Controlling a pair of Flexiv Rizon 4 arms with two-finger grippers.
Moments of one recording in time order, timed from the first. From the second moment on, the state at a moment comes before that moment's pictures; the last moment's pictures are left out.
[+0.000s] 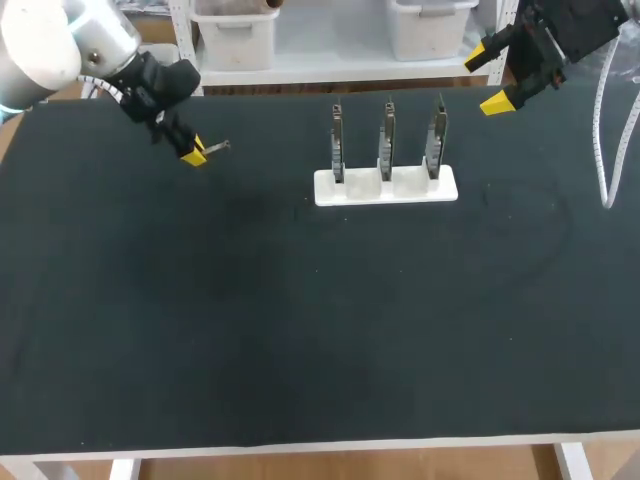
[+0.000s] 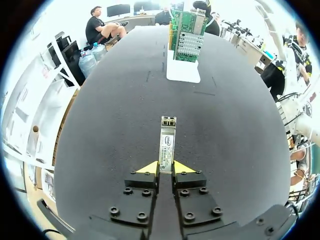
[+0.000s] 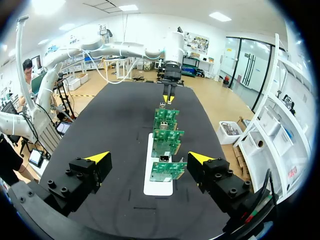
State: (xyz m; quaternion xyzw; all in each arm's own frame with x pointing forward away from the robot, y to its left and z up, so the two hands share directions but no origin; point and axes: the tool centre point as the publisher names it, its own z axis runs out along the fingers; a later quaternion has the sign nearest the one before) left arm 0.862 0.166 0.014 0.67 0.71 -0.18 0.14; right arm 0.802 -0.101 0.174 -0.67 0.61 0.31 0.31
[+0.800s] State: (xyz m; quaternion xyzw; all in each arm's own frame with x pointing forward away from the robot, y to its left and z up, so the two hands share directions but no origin) left arm 0.843 0.150 0.079 0.65 0.68 -0.29 0.20; right arm 0.802 -0.101 0.174 -0.67 0.61 0.31 0.31
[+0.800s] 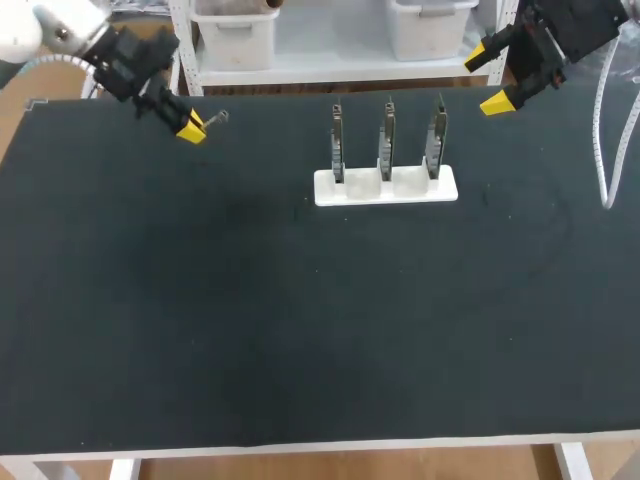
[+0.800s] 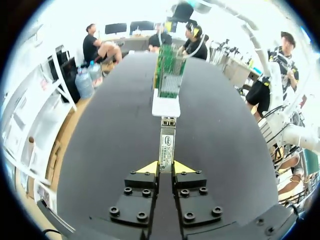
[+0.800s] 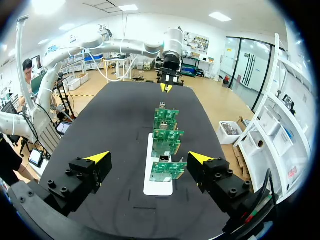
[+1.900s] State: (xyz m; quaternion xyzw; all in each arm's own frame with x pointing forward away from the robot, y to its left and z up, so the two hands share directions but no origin) left arm 0.835 0.146 0.073 0.65 0.66 -0.30 0.23; right arm 0.802 -0.101 0.174 -0.67 0.61 0.31 0.31
